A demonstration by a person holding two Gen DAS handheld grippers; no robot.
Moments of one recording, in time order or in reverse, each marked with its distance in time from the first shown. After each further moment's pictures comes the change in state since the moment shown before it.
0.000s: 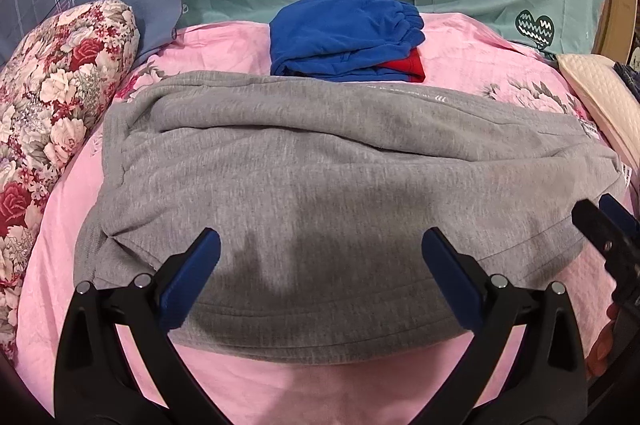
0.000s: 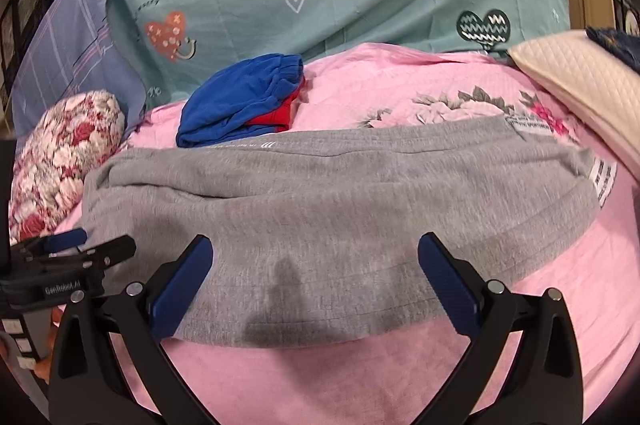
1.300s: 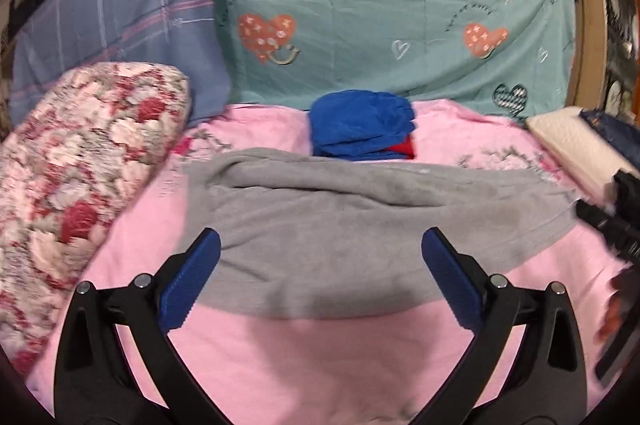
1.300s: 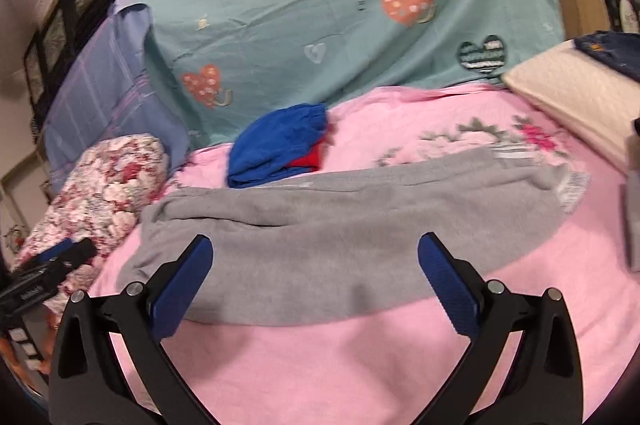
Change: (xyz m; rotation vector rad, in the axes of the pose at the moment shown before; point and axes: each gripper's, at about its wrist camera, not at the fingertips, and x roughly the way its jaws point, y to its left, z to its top) left arm -0.139 0.051 -0.029 -0.015 -0.273 0.029; right arm -0.099 -0.016 0.010 0.018 -0.101 0.051
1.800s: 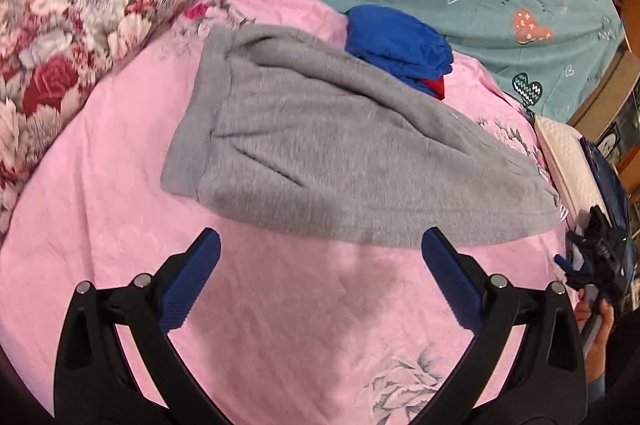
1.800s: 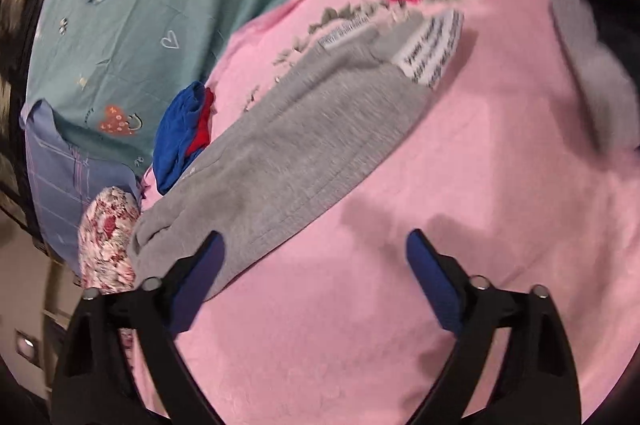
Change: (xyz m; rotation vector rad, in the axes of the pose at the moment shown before) left arm 0.053 0.086 -0.042 -0.308 0.357 -0.173; right arm 0.043 -0.166 -0.030 0.541 0.322 0.058
